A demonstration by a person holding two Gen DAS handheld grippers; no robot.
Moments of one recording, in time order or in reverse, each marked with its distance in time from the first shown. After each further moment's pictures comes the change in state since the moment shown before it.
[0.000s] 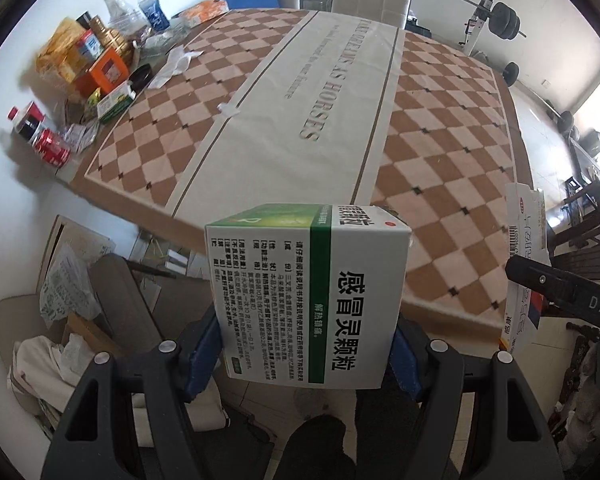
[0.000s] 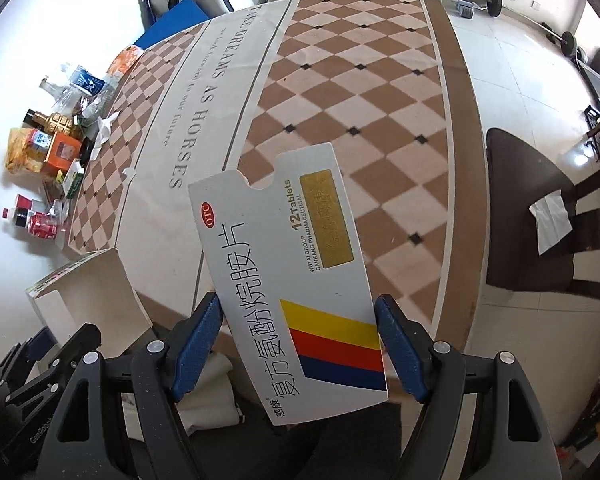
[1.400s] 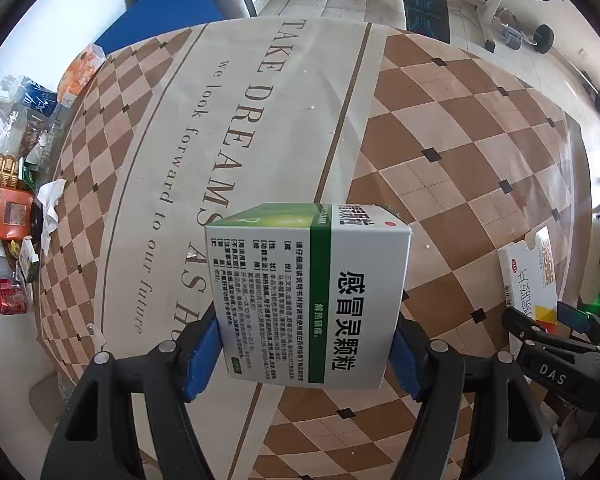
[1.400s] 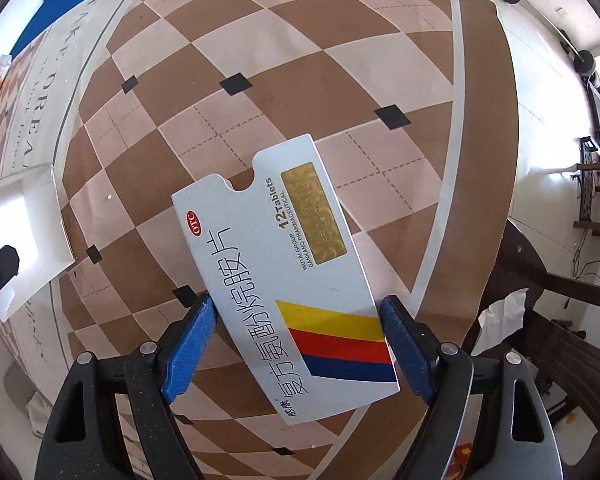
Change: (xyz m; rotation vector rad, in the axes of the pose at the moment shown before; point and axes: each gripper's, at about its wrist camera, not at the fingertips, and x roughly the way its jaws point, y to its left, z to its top) left arm 0.179 -0.204 0.357 0.083 0.176 0.121; right arm 0.187 -0.129 0.367 -0.031 0.271 -0.209
